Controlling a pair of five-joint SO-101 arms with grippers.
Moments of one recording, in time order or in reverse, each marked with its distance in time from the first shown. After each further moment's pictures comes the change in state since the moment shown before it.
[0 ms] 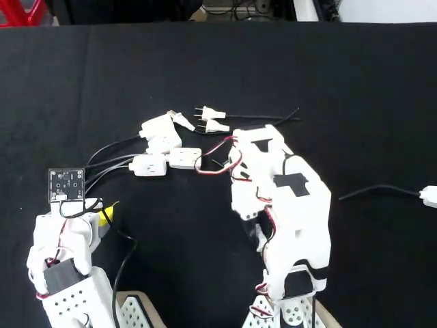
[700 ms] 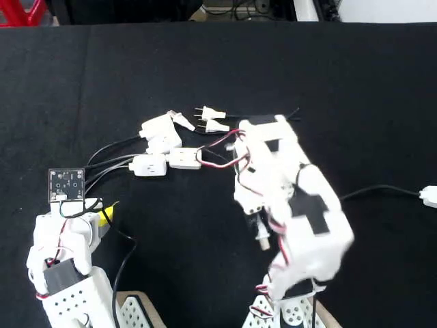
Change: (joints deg) left arm 0.0 0.0 0.0 0.0 0.0; right arm -1.0 -26.4 7.5 0.0 0.0
